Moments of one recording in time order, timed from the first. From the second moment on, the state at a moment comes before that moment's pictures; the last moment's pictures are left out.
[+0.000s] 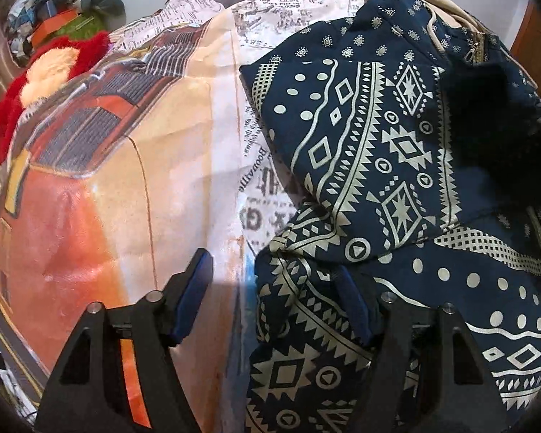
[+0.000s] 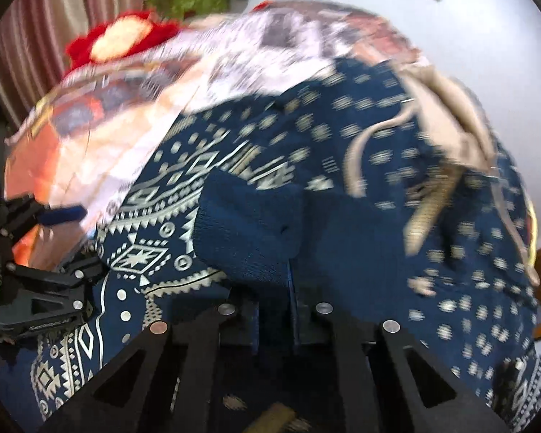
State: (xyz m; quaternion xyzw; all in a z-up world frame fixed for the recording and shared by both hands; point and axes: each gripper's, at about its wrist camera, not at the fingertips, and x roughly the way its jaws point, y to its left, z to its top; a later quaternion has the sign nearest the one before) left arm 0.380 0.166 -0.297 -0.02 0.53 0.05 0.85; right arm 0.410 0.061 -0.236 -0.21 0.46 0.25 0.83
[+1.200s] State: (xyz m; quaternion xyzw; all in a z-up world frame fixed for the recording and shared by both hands) left arm 0.386 0.188 -0.274 -0.09 0.50 0.16 0.84; right arm 0.372 -0.166 -0.175 -0.20 0.42 0.05 0.88
